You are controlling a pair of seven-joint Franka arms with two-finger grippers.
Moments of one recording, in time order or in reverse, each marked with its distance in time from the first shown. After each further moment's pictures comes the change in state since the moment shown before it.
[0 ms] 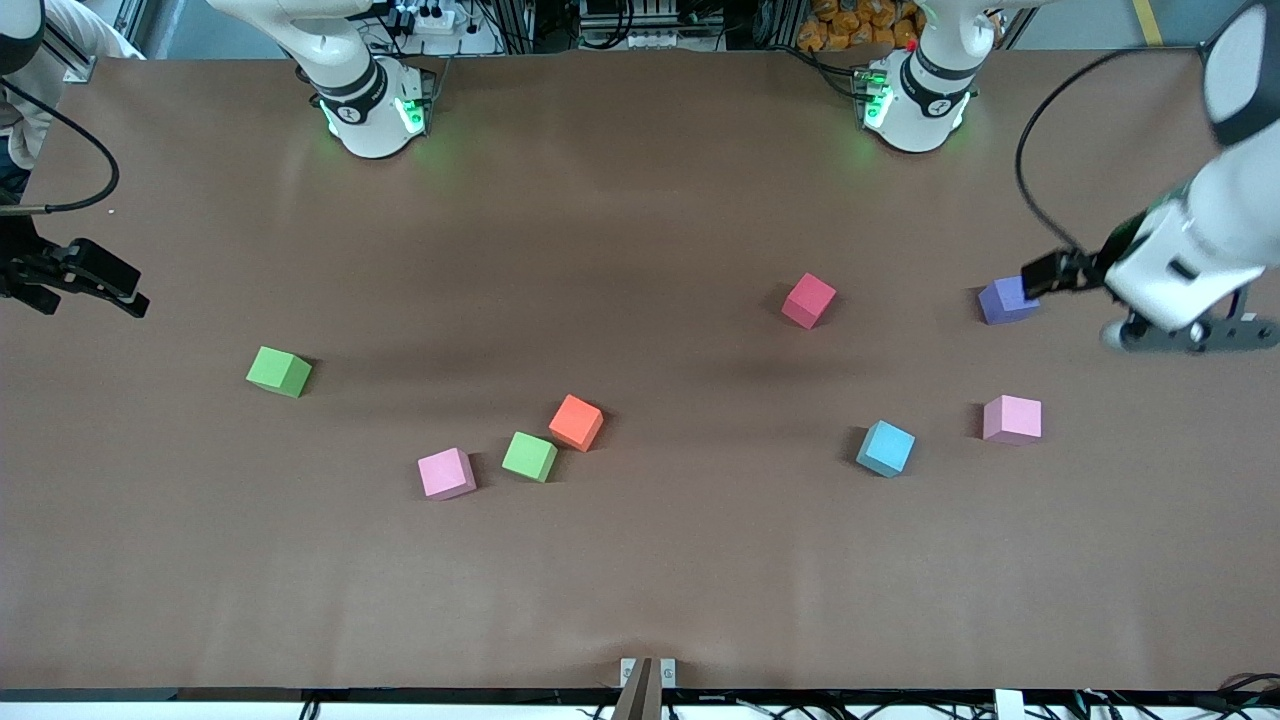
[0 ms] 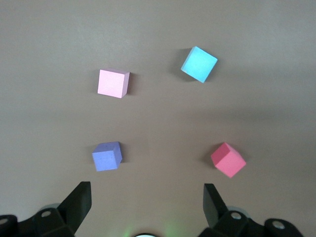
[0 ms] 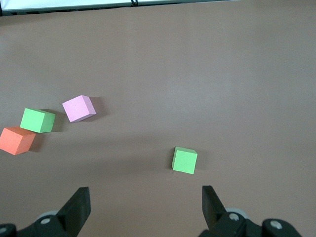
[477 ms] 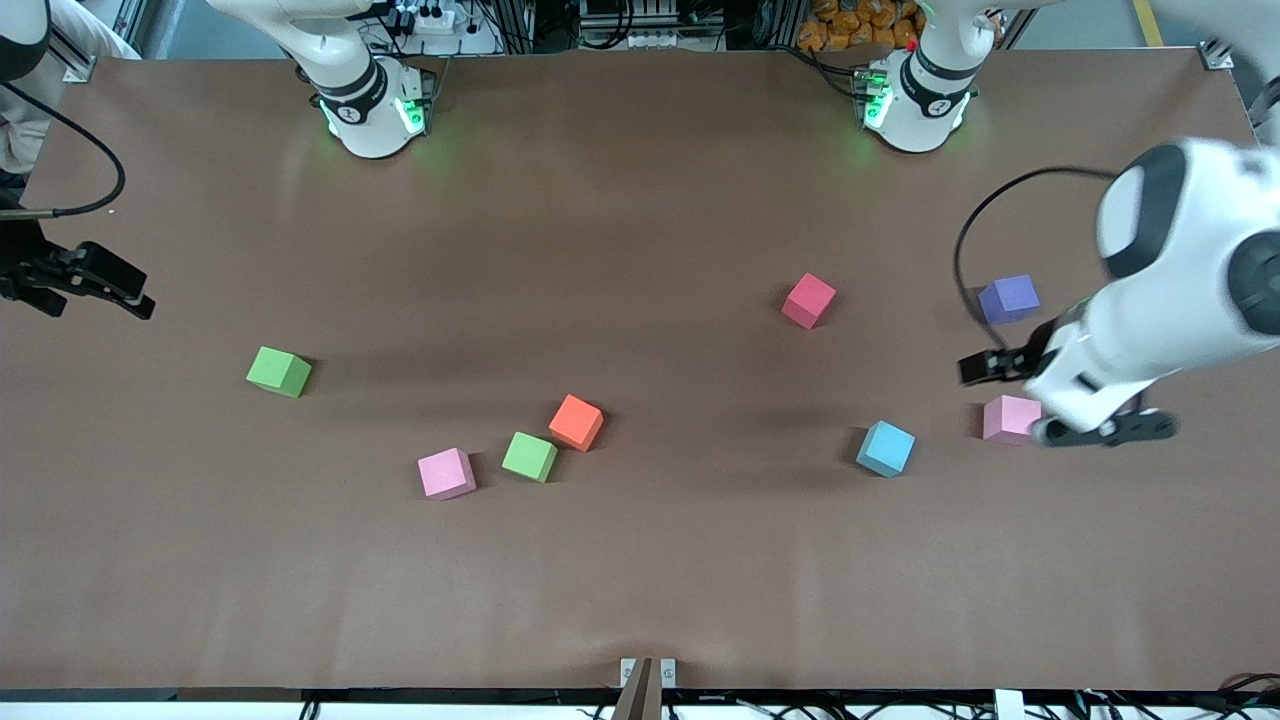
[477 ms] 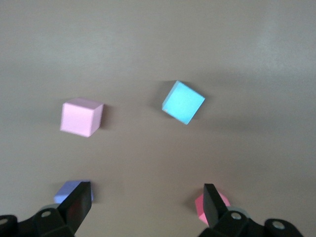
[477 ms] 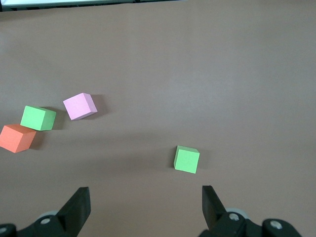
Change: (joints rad) left arm -0.055 0.191 -0.004 -0.005 0.007 0.223 -0.060; right arm 0.005 0.016 0.005 0.000 0.003 0.001 0.000
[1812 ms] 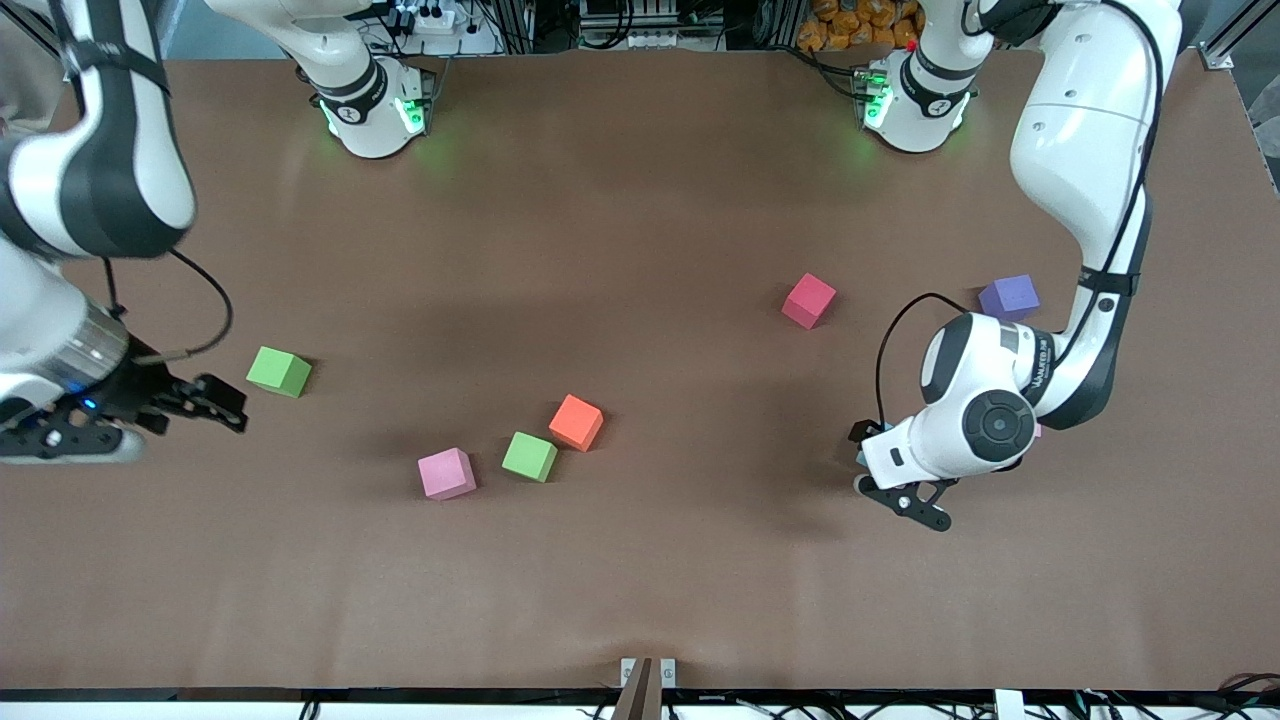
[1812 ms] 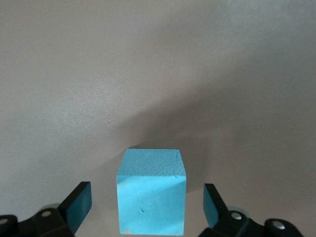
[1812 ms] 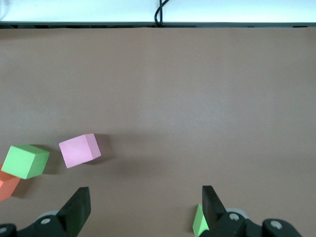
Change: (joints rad) left arm -0.076 0.344 0.007 0.002 0.110 0.359 0.414; right arm 0.061 0.259 0.005 -0.001 0.005 0.346 0.000
